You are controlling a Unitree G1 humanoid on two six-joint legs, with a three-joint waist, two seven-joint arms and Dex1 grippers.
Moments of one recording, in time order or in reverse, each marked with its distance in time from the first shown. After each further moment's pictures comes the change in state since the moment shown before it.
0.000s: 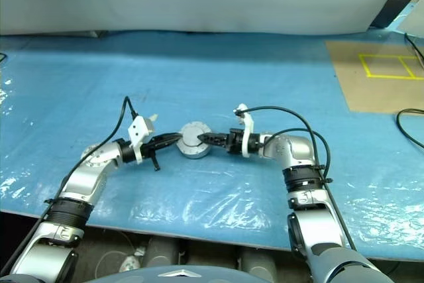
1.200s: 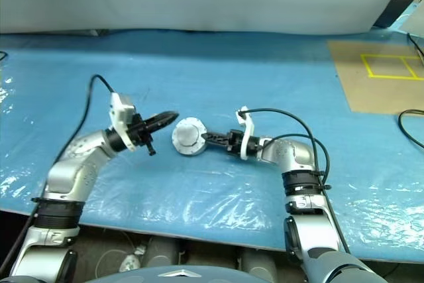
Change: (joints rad) left arm 0.012 -0.001 0.173 -0.380 -0.386 0.410 0.059; right arm 0.033 0.041 -0.081 0.018 0.082 0.035 -0.089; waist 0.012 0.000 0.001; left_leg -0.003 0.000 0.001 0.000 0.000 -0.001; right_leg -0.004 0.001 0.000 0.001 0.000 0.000
